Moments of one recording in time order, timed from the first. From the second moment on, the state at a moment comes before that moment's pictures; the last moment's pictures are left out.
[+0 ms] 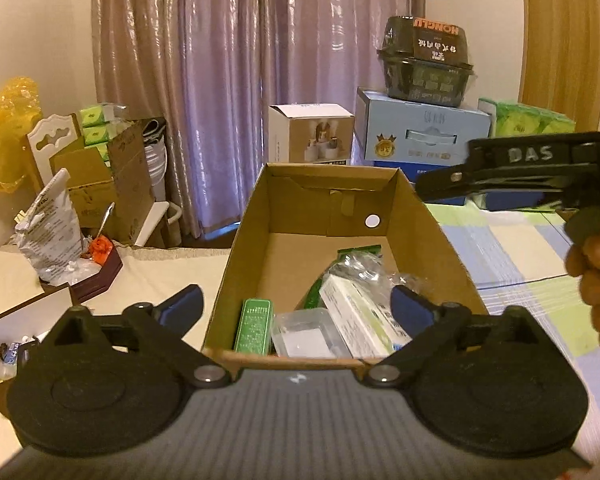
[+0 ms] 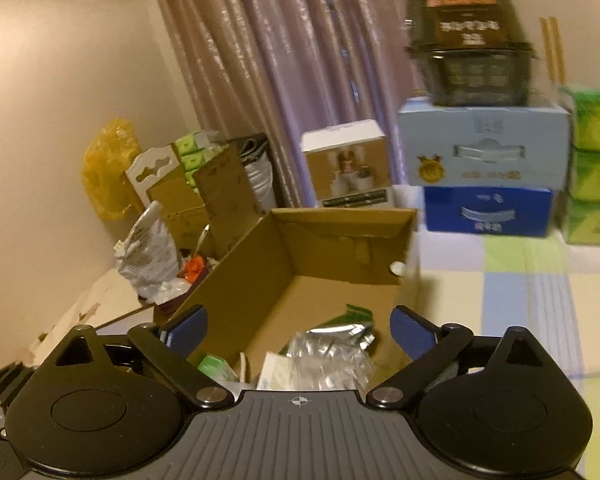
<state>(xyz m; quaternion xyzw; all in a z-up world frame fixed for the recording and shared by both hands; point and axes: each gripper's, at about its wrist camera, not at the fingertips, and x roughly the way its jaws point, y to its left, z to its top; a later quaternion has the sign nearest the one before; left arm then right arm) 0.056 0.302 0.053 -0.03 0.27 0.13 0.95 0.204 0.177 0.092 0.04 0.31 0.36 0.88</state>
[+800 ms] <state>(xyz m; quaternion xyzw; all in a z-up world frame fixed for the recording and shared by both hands) -0.070 0.228 0.087 -0.08 0.24 0.15 0.96 0.050 0.077 0.111 -0.03 0.32 0.35 0.88</state>
